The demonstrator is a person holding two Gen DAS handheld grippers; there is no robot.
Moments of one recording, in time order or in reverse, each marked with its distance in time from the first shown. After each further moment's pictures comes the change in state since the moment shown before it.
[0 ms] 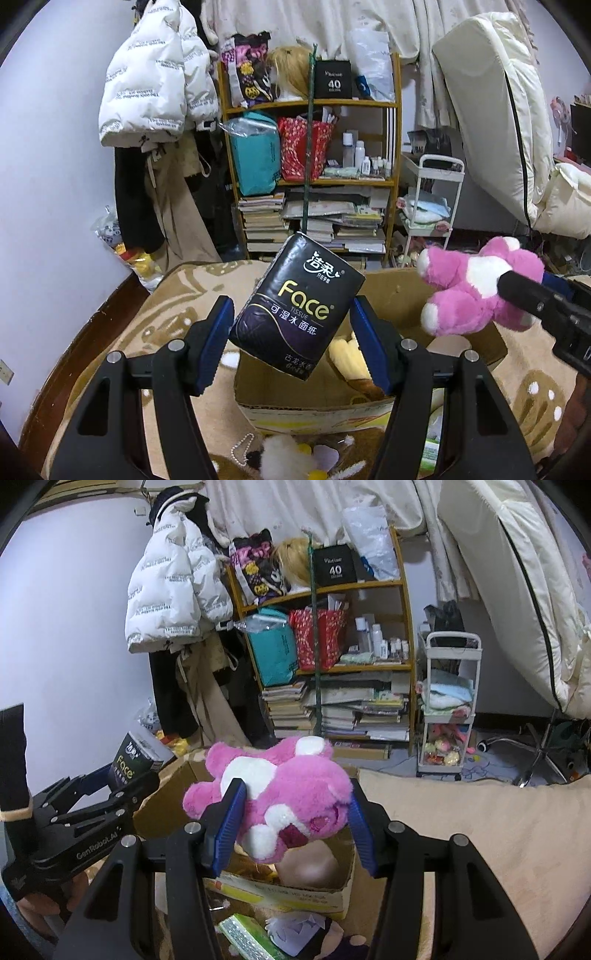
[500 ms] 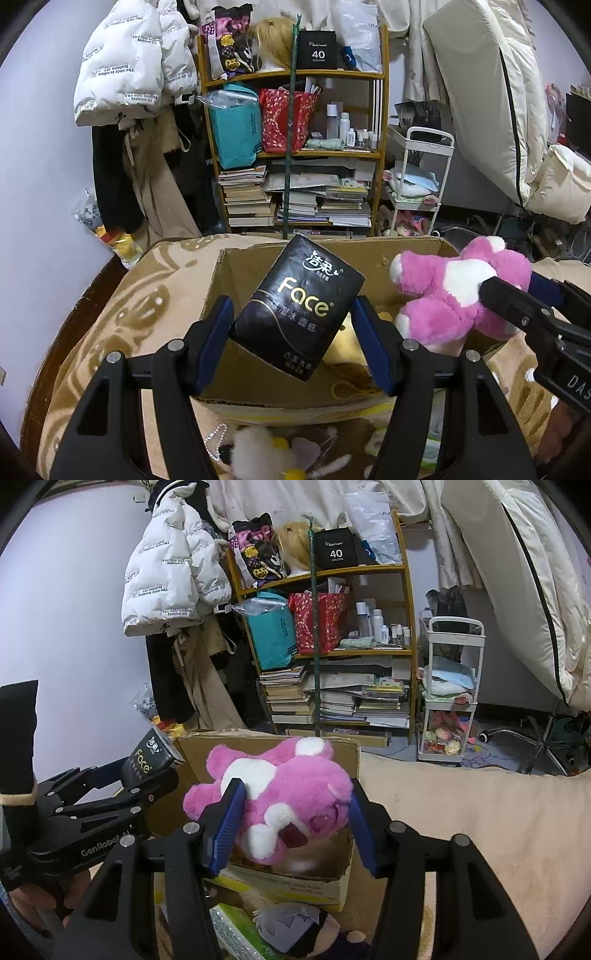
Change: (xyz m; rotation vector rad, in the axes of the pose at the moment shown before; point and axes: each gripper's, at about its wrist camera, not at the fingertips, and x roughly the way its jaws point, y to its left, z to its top) left arm 0.030 -0.015 -0.011 0.012 0.095 -0.054; right arm 0.016 -0.007 -0.021 -0.007 0.037 -0.003
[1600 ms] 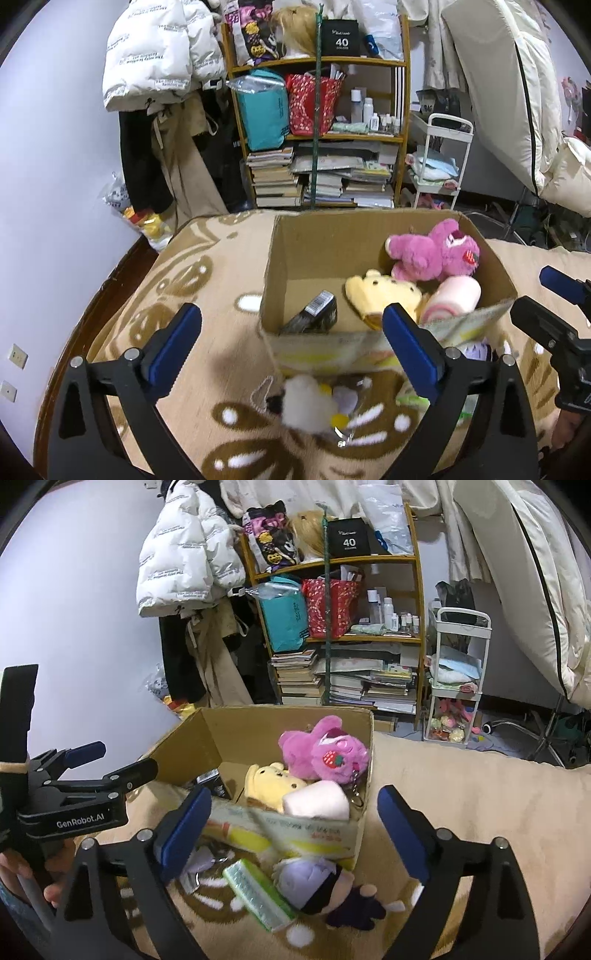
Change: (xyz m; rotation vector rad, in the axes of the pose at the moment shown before) left arm -0.042 0.029 -0.019 -0.019 0.084 0.085; right arm -0.028 0.017 -0.019 -0.039 0.063 0.028
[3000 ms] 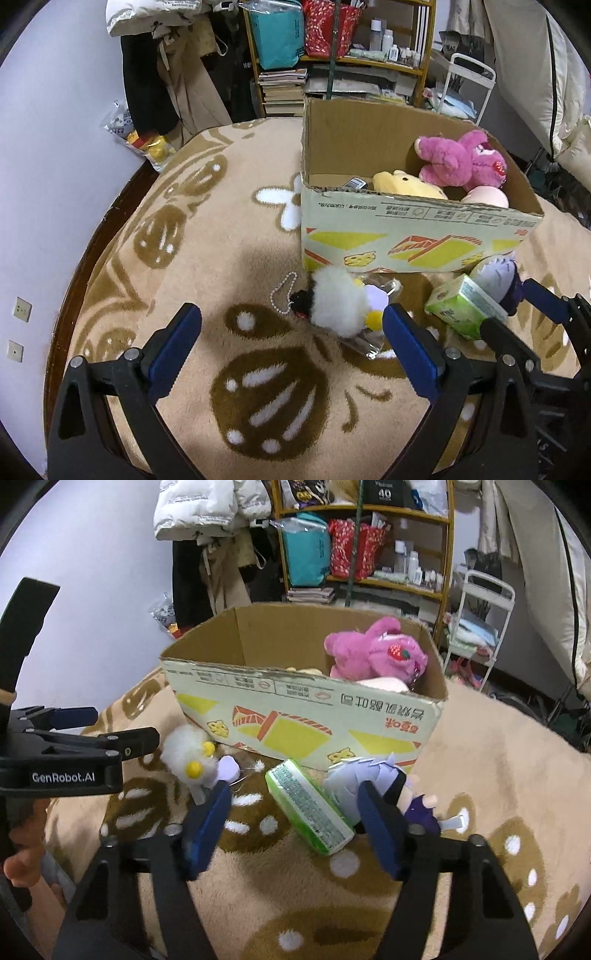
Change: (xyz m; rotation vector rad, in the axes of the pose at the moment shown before) left arm 0.018 0.025 -0.052 -0.032 0.298 0.009; right arm 0.025 0.045 -0.057 -0.087 0.241 -0.016
